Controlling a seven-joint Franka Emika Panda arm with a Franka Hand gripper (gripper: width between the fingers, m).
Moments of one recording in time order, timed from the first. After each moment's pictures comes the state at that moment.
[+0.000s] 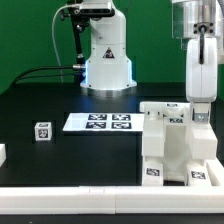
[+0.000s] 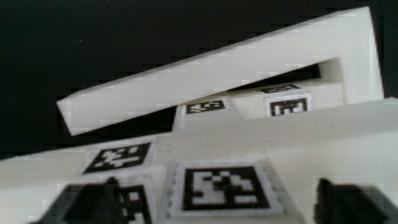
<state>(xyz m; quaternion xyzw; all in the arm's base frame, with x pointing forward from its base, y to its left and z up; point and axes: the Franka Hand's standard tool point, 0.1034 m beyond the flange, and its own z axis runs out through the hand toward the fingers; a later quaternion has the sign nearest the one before) 0.594 0.119 0.105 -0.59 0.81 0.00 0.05</state>
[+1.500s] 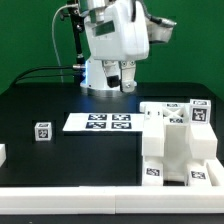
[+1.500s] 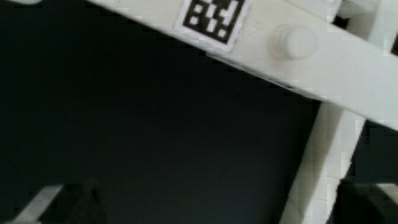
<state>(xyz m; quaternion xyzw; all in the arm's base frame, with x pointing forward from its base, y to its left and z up) 0.553 -0.005 0.140 -0.79 0.61 -0.01 0.09</state>
